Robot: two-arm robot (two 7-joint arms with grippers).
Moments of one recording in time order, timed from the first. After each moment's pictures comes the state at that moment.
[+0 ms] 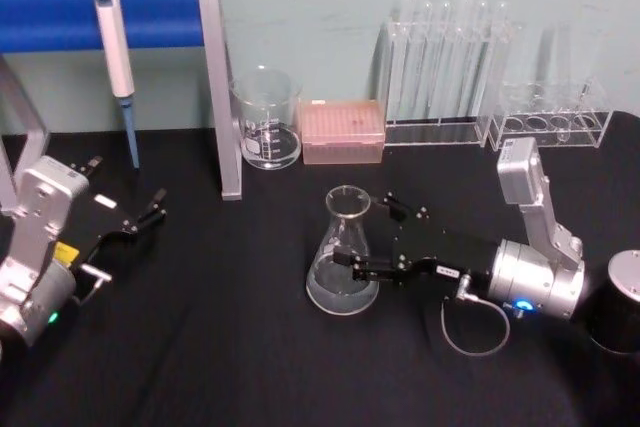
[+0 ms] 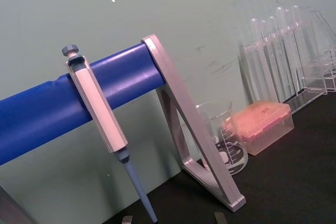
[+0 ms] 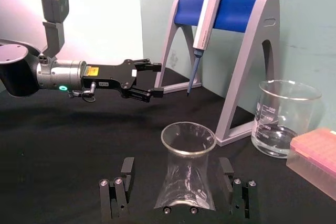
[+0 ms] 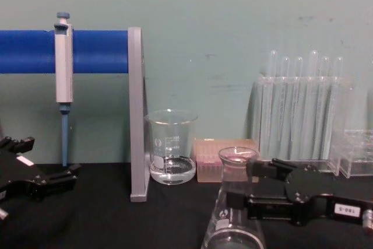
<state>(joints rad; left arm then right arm) -0.20 0.60 0.45 -1.41 -0.25 -0.12 0.03 0.41 0.45 -0.54 -1.18 0.54 -0.17 0.85</state>
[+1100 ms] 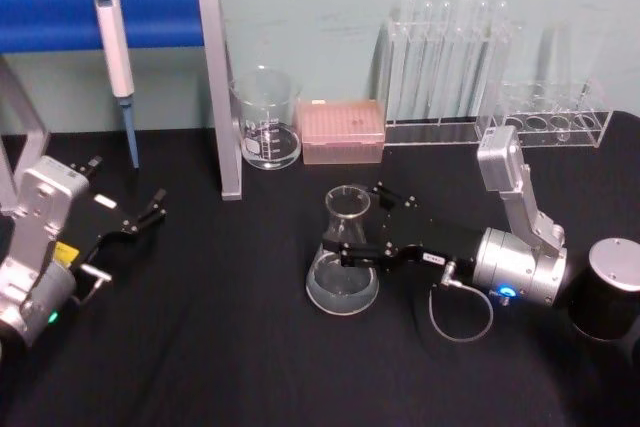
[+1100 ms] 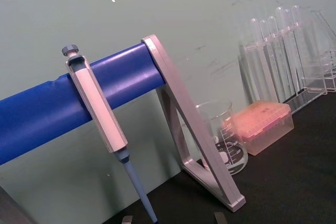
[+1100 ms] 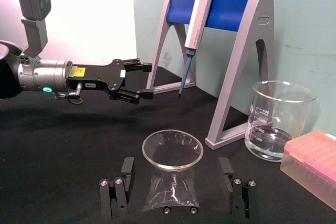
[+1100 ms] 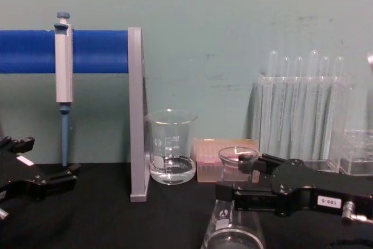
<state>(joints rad) -0.20 0.60 0.45 -1.41 -0.25 -0.12 0.03 0.47 0.41 -0.57 -1.11 0.52 -0.18 0.82</state>
